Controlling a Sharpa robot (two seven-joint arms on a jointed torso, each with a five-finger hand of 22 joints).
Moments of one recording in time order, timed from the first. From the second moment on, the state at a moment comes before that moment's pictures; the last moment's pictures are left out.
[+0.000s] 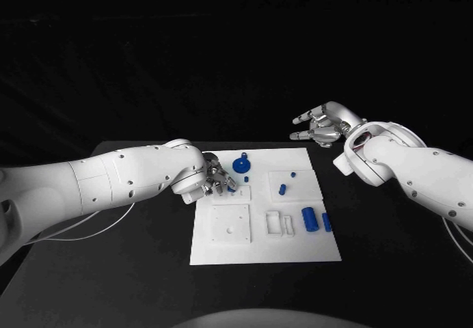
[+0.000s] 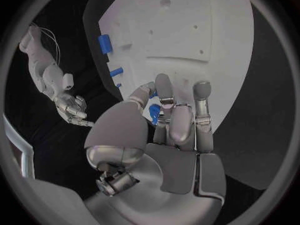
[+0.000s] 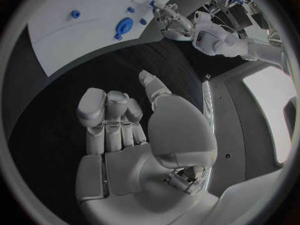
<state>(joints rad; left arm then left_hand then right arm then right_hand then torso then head) 1.34 -0.56 -0.24 1.25 -0.75 -0.07 -0.56 1.09 0.04 0.24 -0.10 0.47 1.20 0.04 0.08 0.56 1.47 -0.08 0.73 0.11 1.45 -0.12 1.34 1.04 0.04 1.22 -0.11 0.68 1.31 1.10 -0.72 0.26 1.30 -1.17 -0.28 -0.07 1.28 -0.11 0.14 -0.11 0.36 0.94 0.13 0.06 0.06 1.26 0.02 1.16 1.21 1.45 -0.06 0.95 1.03 0.09 1.46 -0.08 0.96 1.31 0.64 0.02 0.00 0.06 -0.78</state>
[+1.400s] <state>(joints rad) 1.32 -0.55 -0.24 1.23 -0.80 -0.05 -0.56 1.09 0.04 0.22 -0.09 0.44 1.20 0.04 0.13 0.62 1.47 -0.08 0.73 0.11 1.45 -0.12 1.34 1.03 0.04 1.23 -0.10 0.65 1.31 1.10 -0.71 0.26 1.30 -1.16 -0.27 -0.07 1.27 -0.11 0.14 -0.12 0.37 0.94 0.13 0.06 0.06 1.26 0.02 1.16 1.20 1.45 -0.06 0.95 1.03 0.08 1.46 -0.08 0.96 1.31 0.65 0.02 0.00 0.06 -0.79</state>
